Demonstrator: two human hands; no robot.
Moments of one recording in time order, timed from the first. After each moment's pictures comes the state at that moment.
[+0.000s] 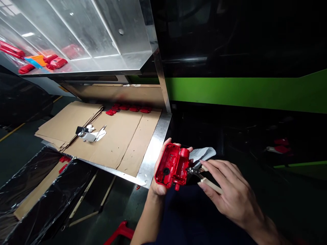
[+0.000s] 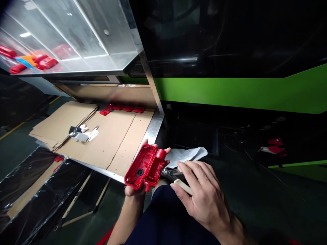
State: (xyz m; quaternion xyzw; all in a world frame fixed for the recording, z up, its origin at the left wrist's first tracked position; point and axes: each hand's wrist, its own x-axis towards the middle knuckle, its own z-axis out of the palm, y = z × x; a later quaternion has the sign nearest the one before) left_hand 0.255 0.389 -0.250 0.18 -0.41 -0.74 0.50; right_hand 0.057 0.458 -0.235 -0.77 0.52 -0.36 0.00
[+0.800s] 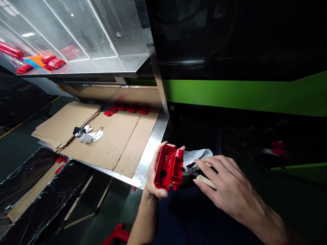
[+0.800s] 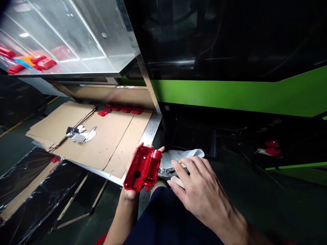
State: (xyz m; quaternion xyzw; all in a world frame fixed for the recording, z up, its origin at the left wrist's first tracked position) left_hand 0.248 0.386 -0.247 0.16 -0.49 -0.66 0.55; right_hand 0.039 0.445 -0.213 -0.82 0.52 -0.26 -0.03
